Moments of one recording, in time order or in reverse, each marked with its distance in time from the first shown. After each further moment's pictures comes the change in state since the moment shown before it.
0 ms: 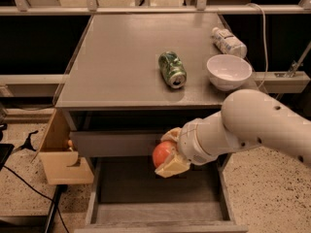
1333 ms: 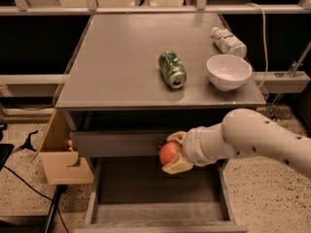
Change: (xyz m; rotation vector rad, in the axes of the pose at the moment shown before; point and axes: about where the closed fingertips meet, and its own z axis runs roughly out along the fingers) arm 0.053 -0.037 0.046 0.076 -0.031 -0.058
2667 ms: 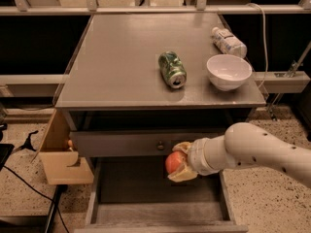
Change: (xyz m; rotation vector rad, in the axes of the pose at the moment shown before) arm 0.047 0.011 0.027 -0.018 0.014 0.037
